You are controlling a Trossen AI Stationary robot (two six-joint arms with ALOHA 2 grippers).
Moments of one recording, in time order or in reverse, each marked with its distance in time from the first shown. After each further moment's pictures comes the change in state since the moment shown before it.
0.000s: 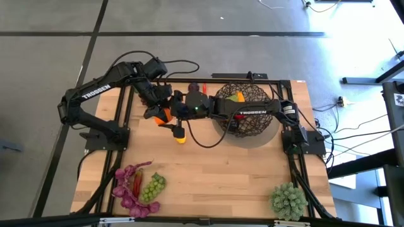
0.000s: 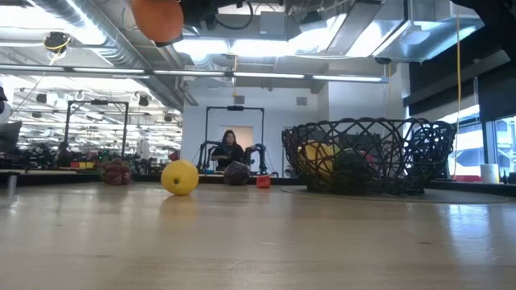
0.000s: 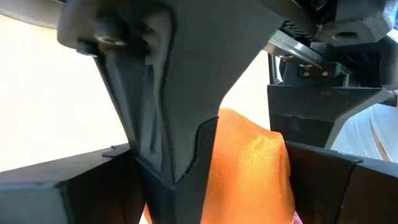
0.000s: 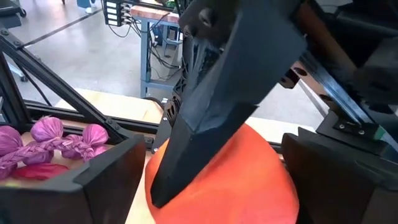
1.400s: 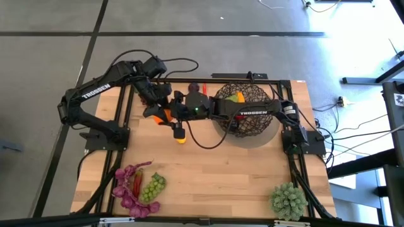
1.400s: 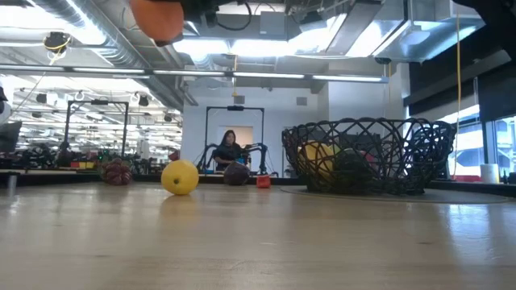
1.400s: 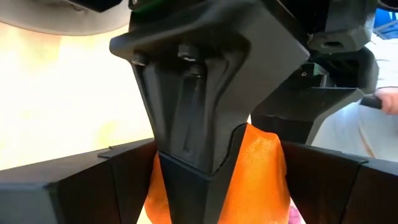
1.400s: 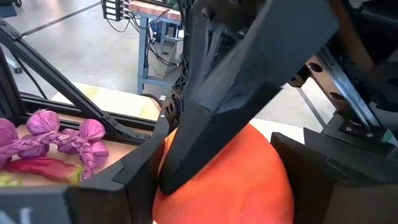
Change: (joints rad) left arm 0.015 -0.001 0.001 0.003 0.078 -0.013; right arm 0.005 -0.003 0.000 -0.014 0.024 -0.050
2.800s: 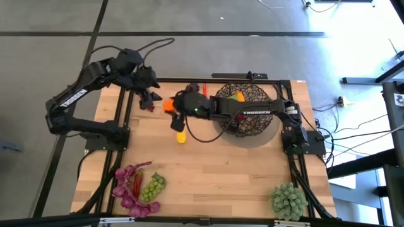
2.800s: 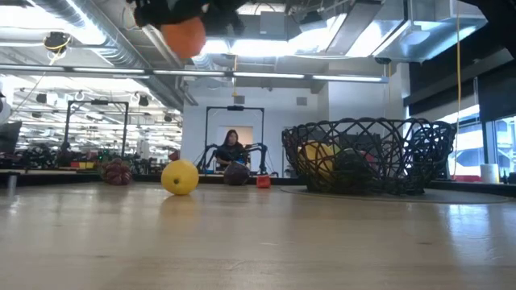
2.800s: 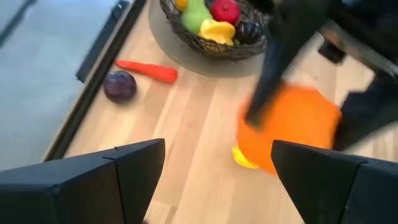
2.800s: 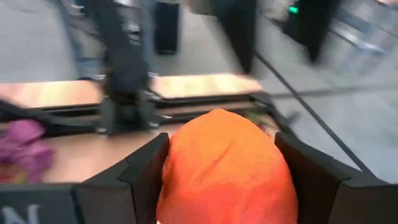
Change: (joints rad) left arm 0.079 -0.201 0.002 0.094 -0.529 0.010; right arm 0.024 -0.026 0.046 -0.195 0.331 0.214
